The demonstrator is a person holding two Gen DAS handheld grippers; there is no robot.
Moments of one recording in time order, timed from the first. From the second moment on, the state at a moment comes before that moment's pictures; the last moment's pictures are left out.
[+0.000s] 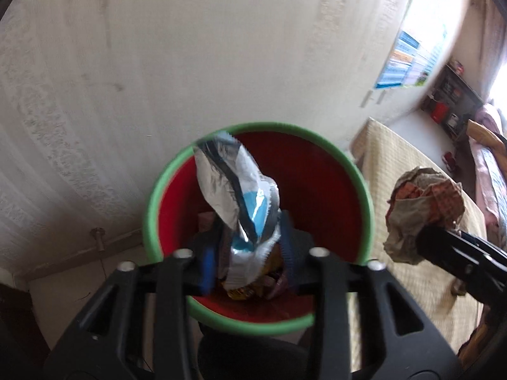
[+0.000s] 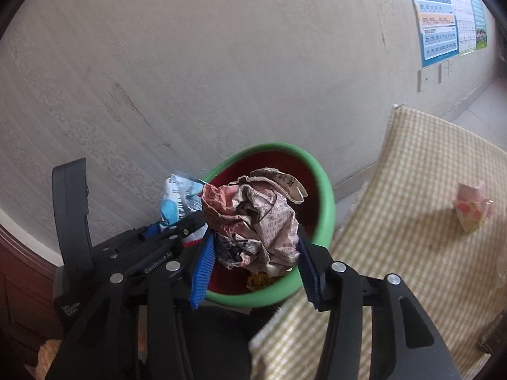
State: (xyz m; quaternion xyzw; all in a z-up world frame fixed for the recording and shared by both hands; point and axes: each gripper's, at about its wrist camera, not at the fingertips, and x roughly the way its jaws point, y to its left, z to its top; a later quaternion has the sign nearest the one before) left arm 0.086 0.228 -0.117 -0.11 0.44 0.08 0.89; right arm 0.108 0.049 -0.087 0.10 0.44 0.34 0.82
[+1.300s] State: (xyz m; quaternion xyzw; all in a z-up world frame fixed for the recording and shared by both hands) left arm 0.072 0.026 -0.111 -0.05 0.46 -0.12 0.88; right arm 0.014 -0.238 -0.154 0.20 0.46 0.08 0.86
